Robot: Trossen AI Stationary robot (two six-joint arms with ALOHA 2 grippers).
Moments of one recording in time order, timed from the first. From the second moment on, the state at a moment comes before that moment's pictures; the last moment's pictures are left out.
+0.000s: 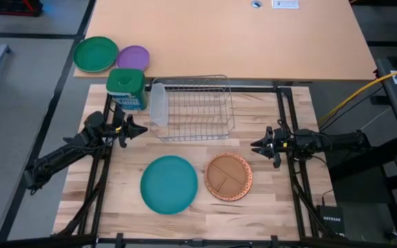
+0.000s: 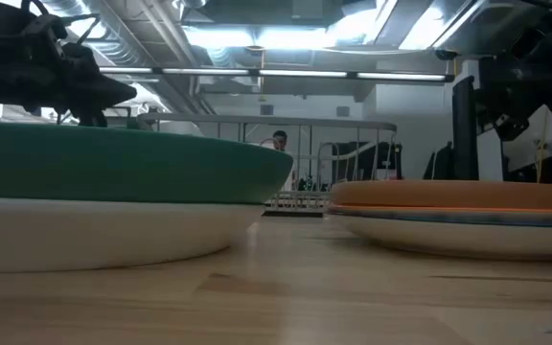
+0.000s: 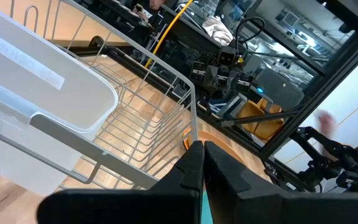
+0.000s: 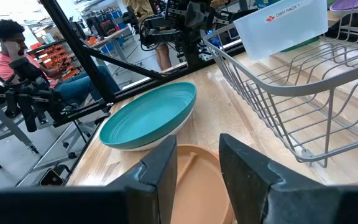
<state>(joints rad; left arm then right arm) 0.67 0.11 0.01 0.07 0.57 -0.55 0.13 0.03 0.07 -0.17 0.07 0.39</state>
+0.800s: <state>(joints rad) 0.67 0.11 0.01 0.07 0.57 -0.55 0.13 0.03 0.07 -0.16 0.07 0.39</state>
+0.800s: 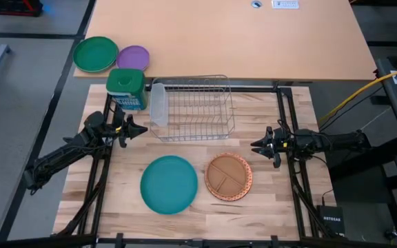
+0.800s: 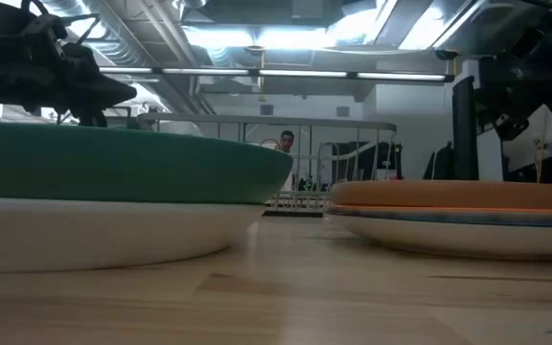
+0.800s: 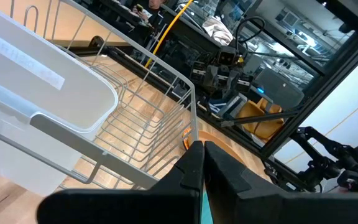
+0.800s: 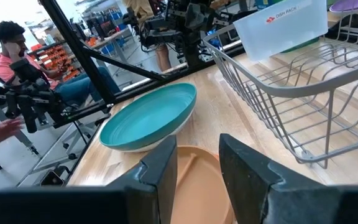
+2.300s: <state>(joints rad) 0.67 0.11 0.01 0.07 0.55 -0.33 0.13 1.36 0.70 0.65 -0.11 0.50</state>
